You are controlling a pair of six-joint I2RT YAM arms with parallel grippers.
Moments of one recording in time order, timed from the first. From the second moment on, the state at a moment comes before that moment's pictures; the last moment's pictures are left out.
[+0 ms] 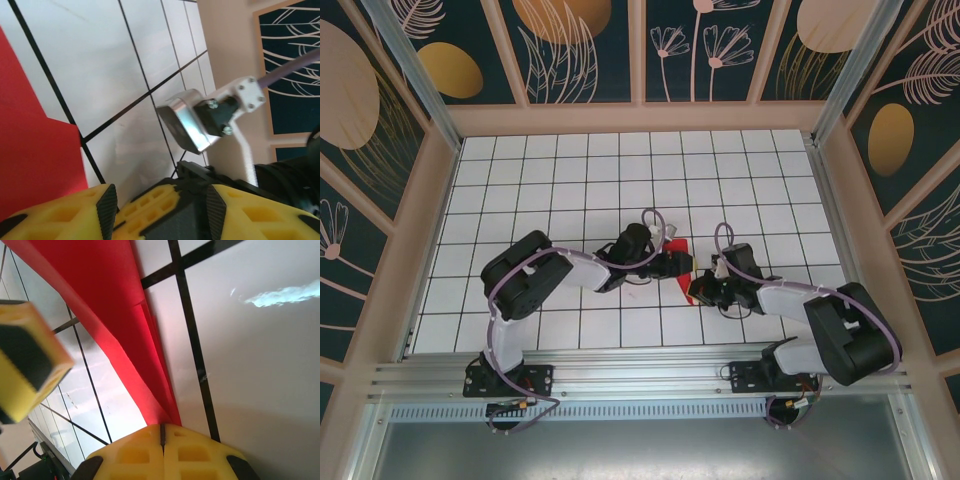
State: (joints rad) left arm -0.85 1.98 0.90 0.64 0.57 -0.99; right arm 0.42 1.35 0.33 0.05 -0.55 0.86
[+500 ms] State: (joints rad) left arm -0.85 1.85 0.78 0.62 0.47 -0.95; right arm 0.42 1.39 0.34 0.09 -0.57 0.85
